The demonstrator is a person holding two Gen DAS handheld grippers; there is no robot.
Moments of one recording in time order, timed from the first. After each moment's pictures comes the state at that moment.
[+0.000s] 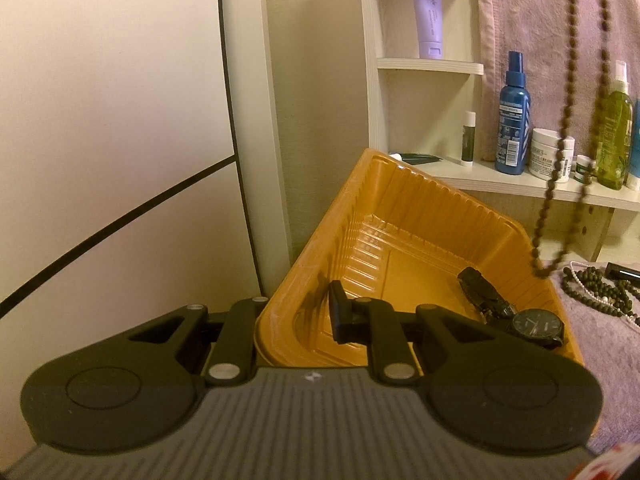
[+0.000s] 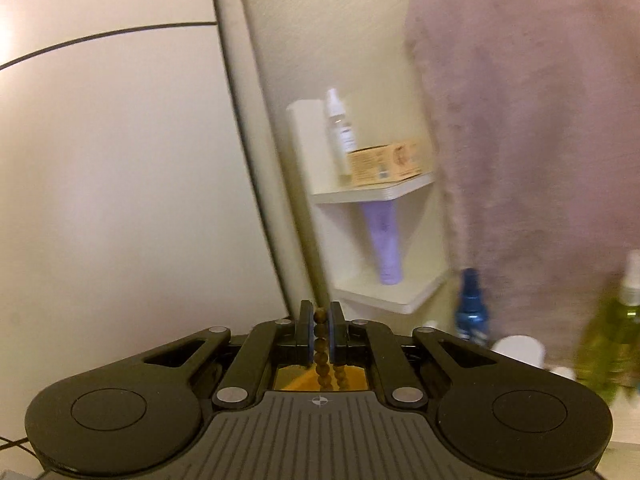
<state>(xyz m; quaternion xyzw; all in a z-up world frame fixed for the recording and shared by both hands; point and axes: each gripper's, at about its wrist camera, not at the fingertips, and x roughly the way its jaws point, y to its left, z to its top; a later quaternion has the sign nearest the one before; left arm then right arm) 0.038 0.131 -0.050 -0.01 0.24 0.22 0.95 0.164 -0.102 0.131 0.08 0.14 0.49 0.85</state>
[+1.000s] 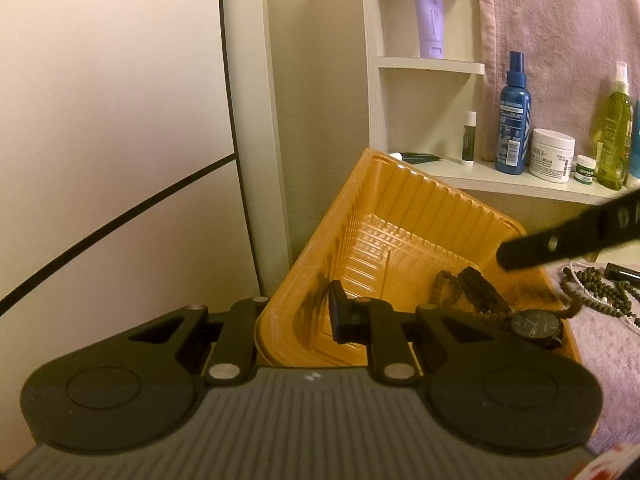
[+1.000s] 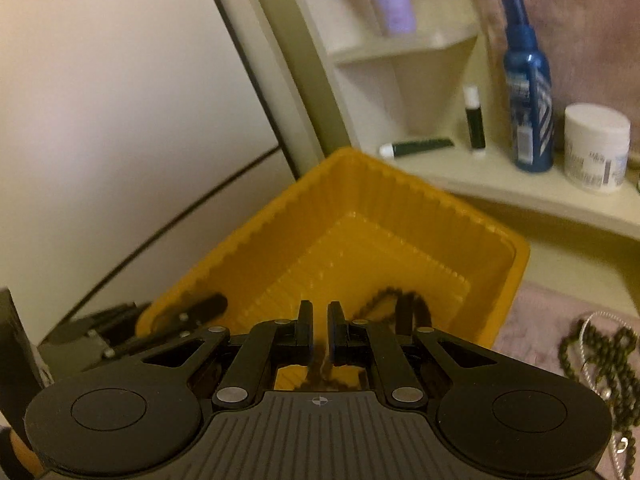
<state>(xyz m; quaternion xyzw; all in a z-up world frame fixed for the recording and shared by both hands) 0.038 0.131 -0.050 -0.01 0.24 0.22 0.95 0.178 -0.031 -0.020 0.03 0.34 0.48 0.81</state>
